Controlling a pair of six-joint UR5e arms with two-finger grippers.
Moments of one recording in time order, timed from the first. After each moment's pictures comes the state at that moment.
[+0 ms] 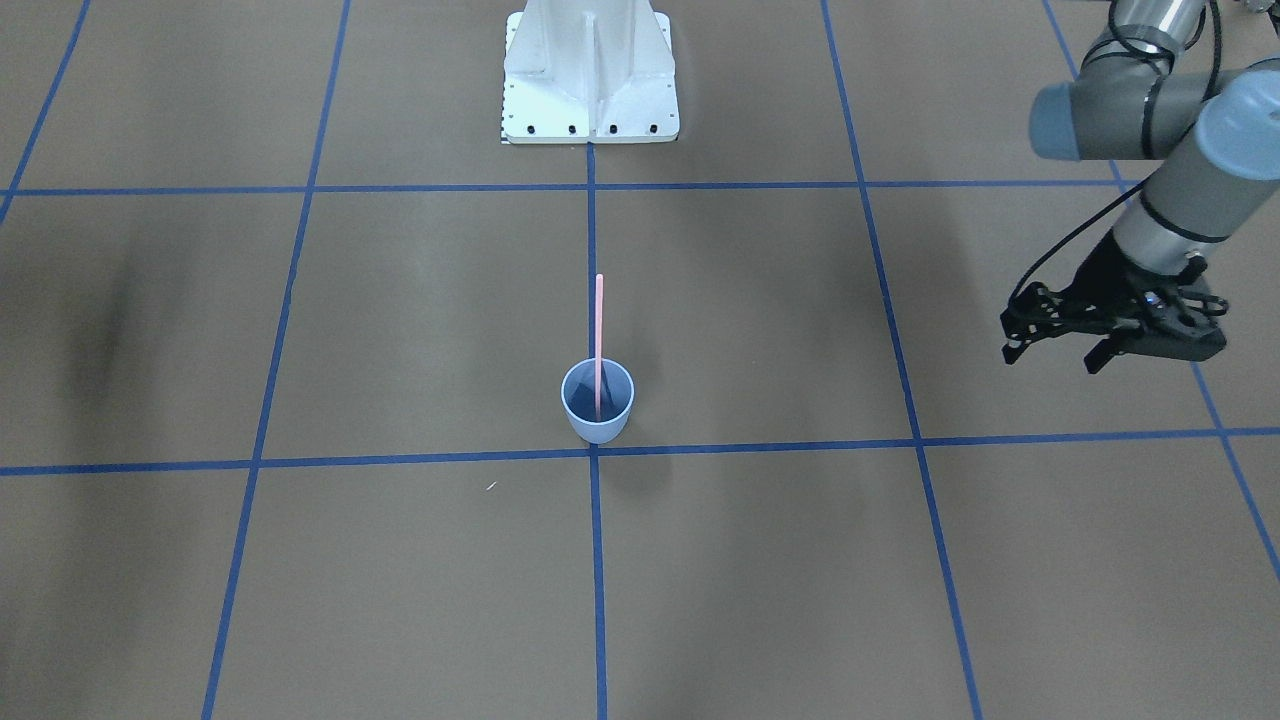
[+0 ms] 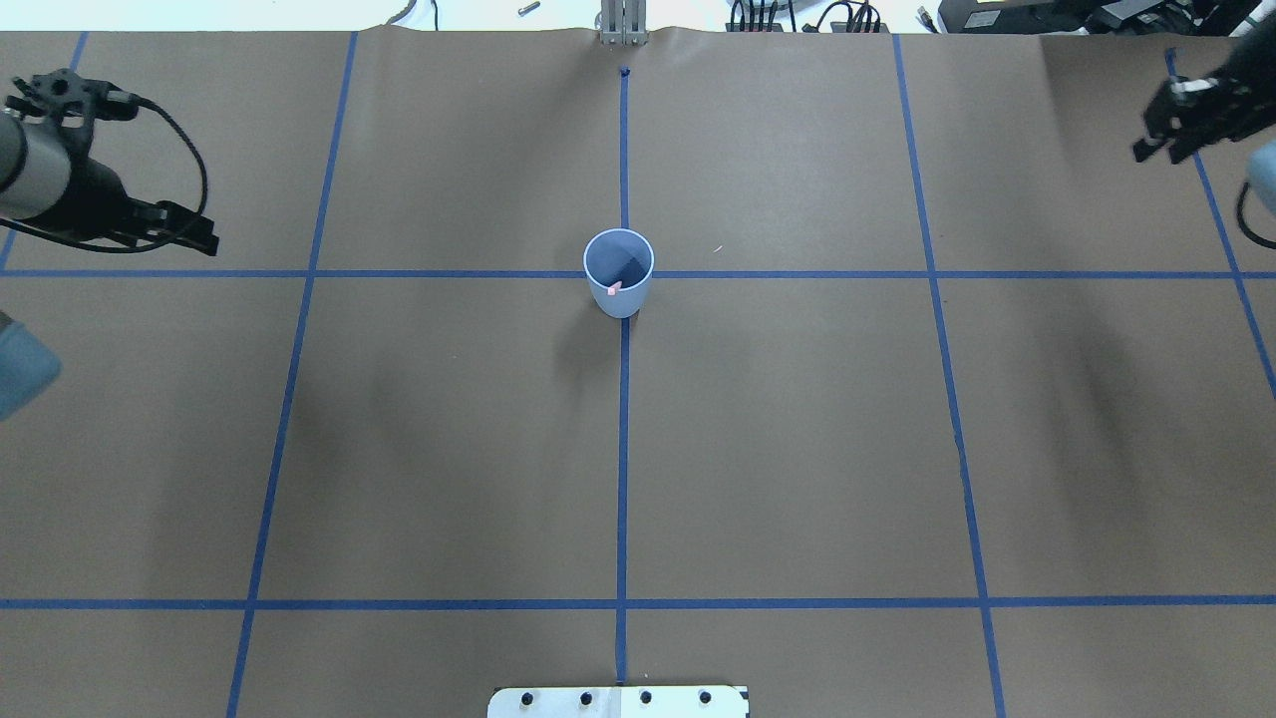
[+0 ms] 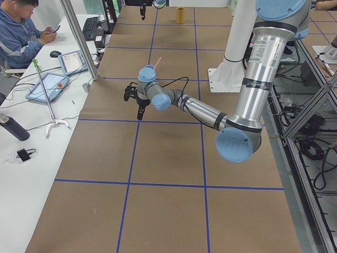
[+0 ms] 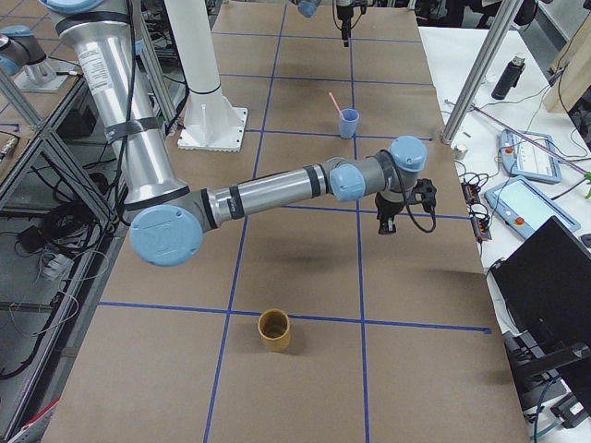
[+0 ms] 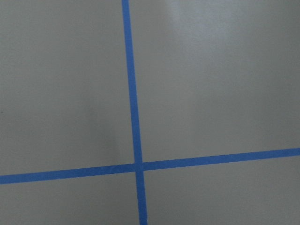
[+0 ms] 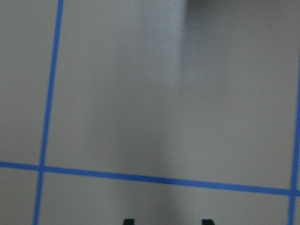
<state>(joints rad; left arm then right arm) -1.10 -1.71 -1.73 -1.96 -2.18 -0.60 1.39 -1.35 1.57 -1.51 2.40 0.25</state>
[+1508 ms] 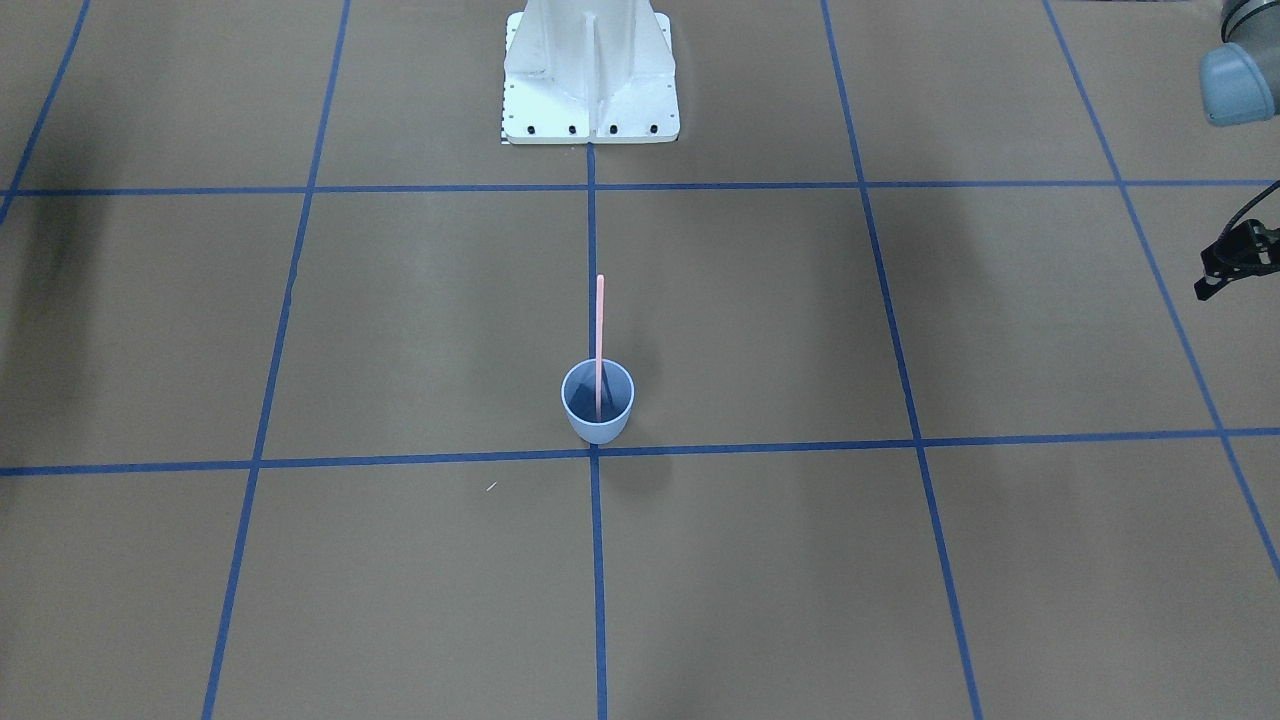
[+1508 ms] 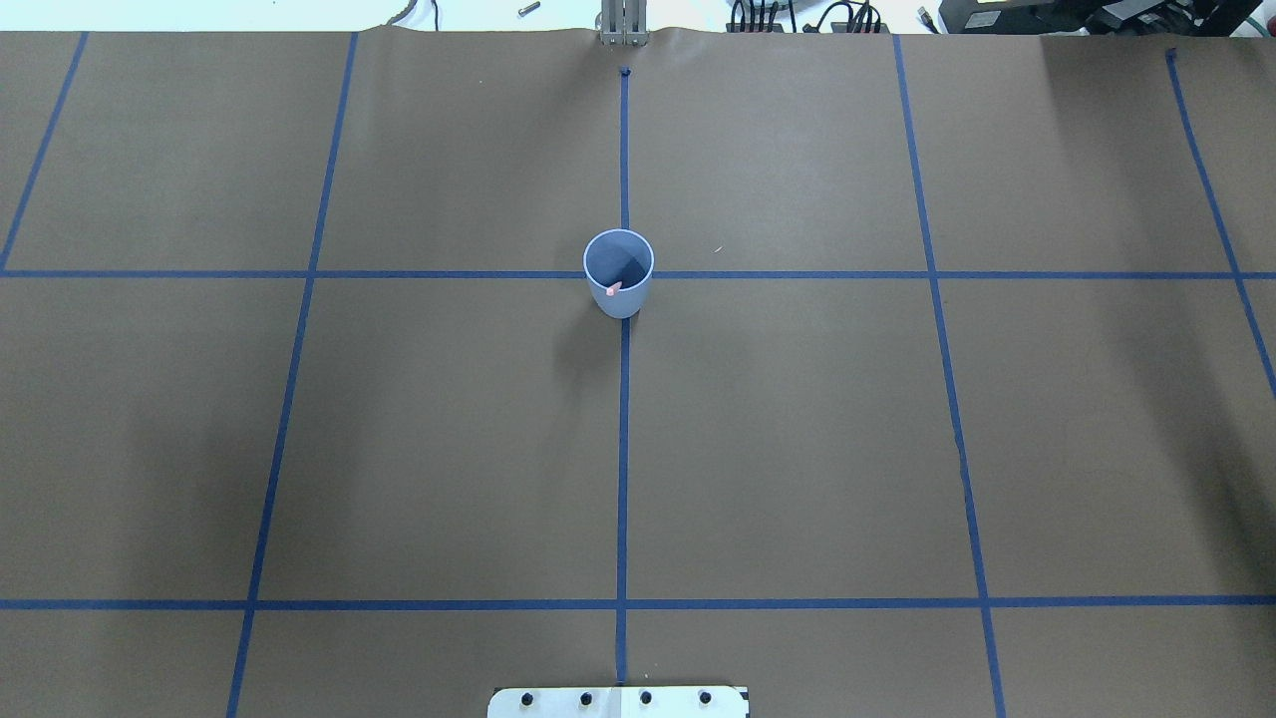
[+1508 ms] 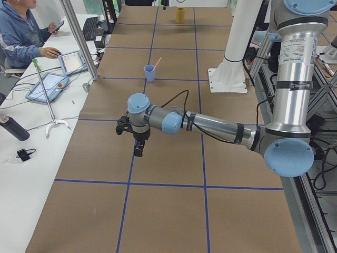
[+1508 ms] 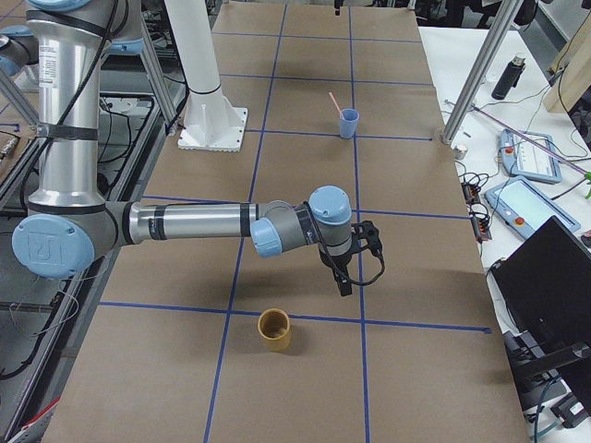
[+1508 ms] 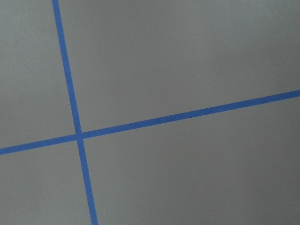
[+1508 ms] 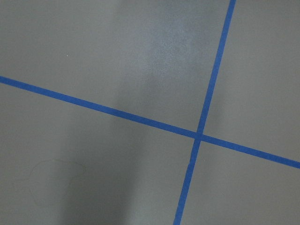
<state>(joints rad) -1.34 -1.59 -1.75 -1.69 -2.29 -0.20 1.43 -1.66 1.71 -1.28 2.28 0.06</state>
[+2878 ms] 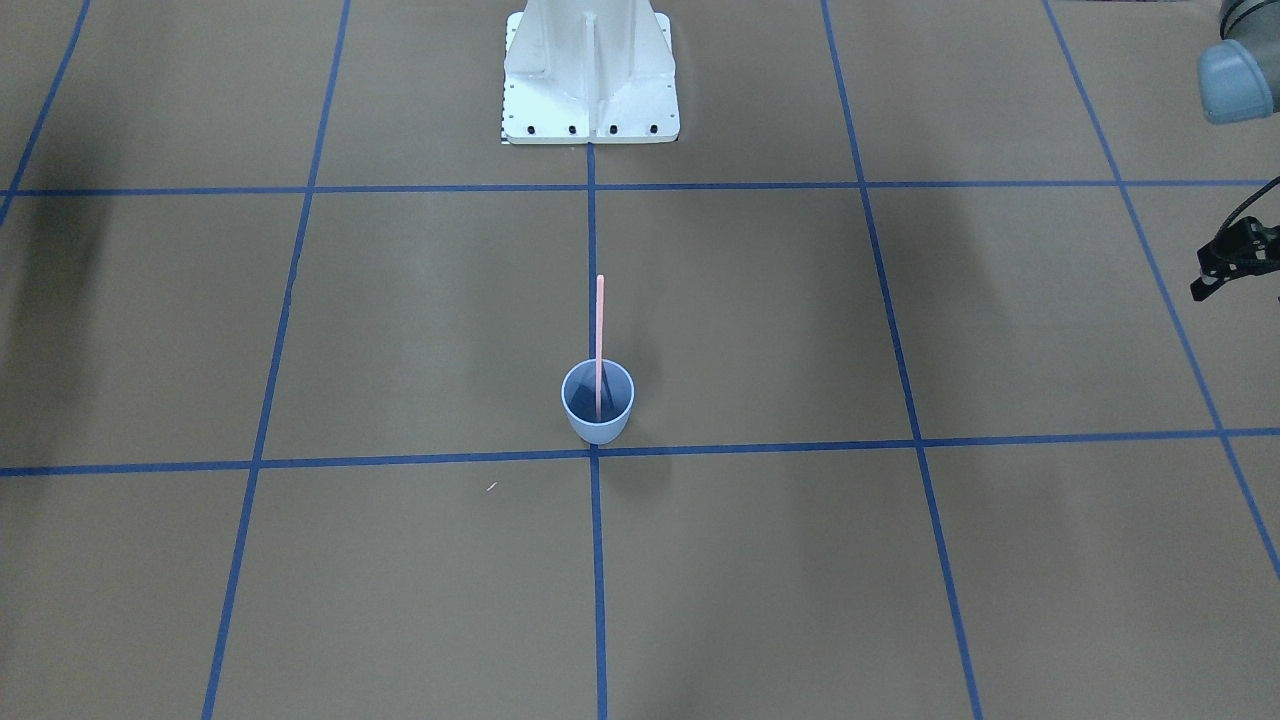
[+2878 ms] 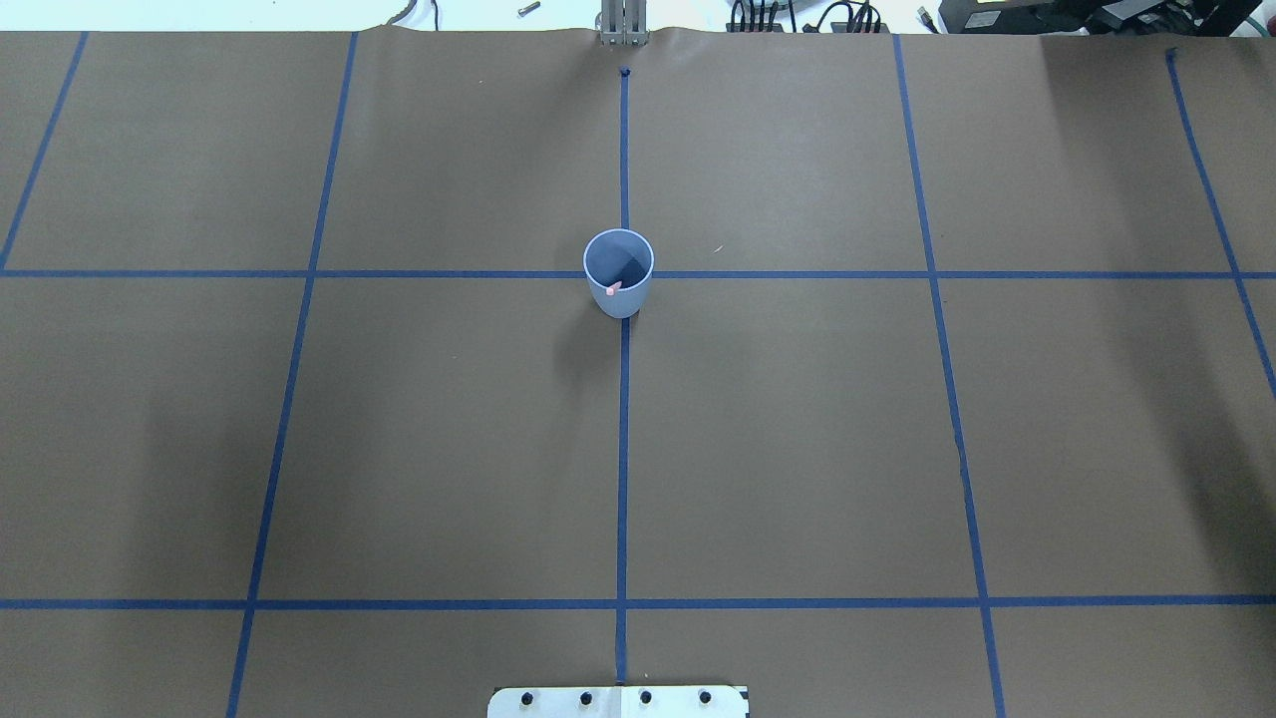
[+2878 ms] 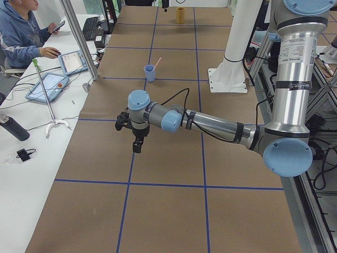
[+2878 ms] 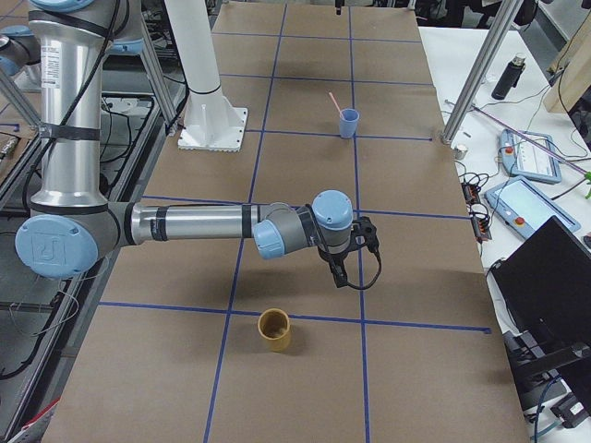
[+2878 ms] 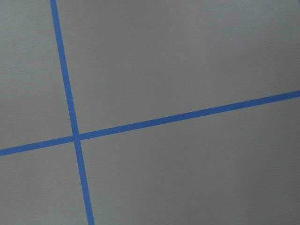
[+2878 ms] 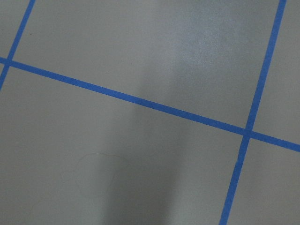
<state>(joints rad) -1.34 -1.59 -1.77 -1.73 -2.30 -0.21 1.42 -1.66 1.69 -1.27 2.42 0.06</state>
